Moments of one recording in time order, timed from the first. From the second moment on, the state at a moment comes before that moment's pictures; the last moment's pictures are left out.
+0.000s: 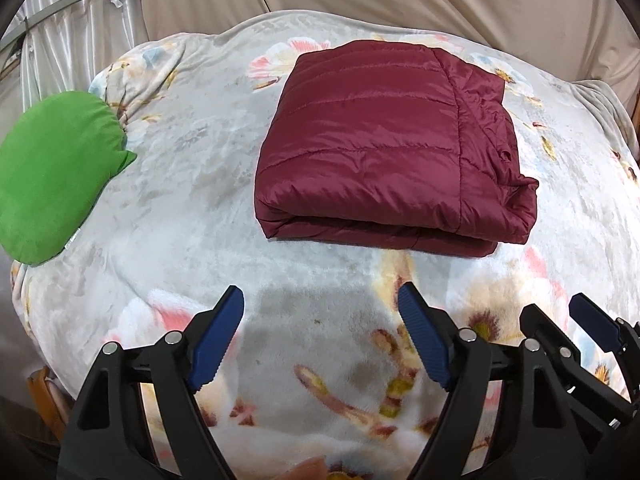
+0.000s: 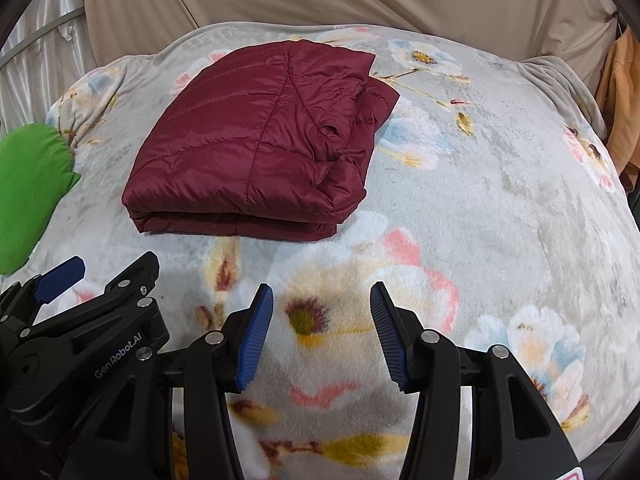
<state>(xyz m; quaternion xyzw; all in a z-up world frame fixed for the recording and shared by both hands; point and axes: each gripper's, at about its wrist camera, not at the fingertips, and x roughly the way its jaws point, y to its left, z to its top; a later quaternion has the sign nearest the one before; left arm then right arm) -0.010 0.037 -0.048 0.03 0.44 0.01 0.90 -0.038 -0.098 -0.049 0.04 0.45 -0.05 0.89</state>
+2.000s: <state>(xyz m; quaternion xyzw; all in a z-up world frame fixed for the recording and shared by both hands) 0.001 0.037 -0.076 0.03 0.49 0.03 0.87 -0.024 -0.094 -0.070 0.03 0.47 -0.06 0.88</state>
